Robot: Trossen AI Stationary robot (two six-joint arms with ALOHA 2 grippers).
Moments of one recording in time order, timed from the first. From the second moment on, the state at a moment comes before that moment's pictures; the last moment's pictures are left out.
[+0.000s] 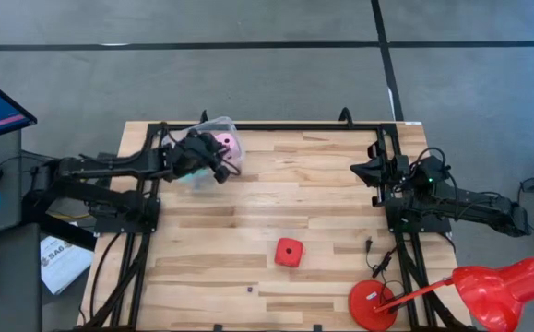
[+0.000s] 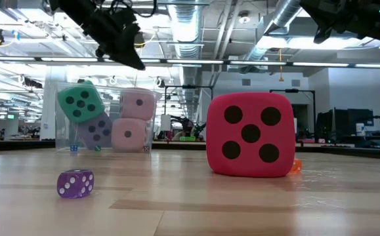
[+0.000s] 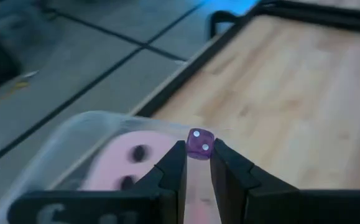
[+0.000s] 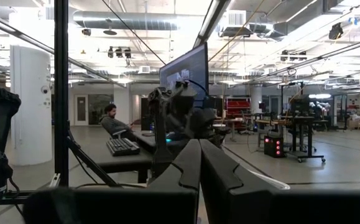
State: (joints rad) left arm 0.23 1.10 0.79 -0.24 -0.49 -0.11; right arm -0.33 0.33 0.19 0.50 -0.26 0.10
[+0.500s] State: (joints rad) left arm 0.41 1.10 0.79 -0.47 -0.60 -0.43; right arm -0.33 0.33 0.19 0.50 -0.26 0.10
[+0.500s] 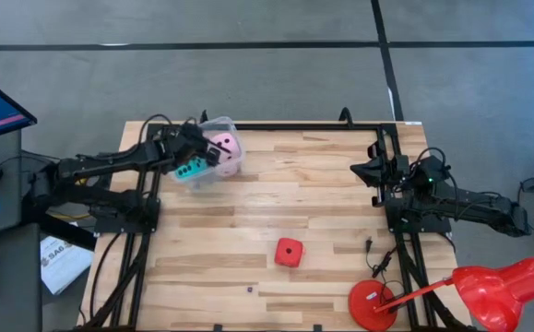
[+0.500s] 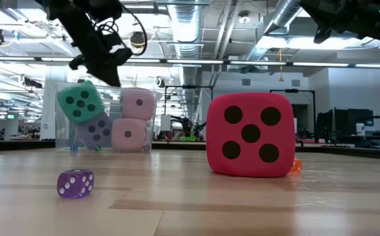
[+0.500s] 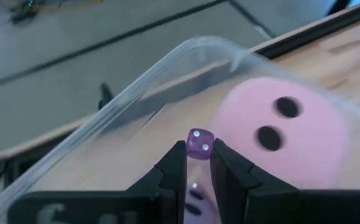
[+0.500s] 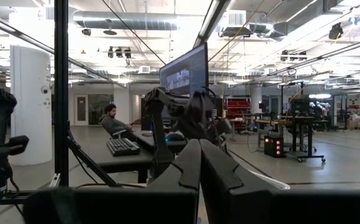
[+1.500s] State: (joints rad) left arm 0.46 1.10 0.79 -0.53 -0.60 -0.48; right arm -0.33 0.33 0.19 0.50 -0.26 0.10
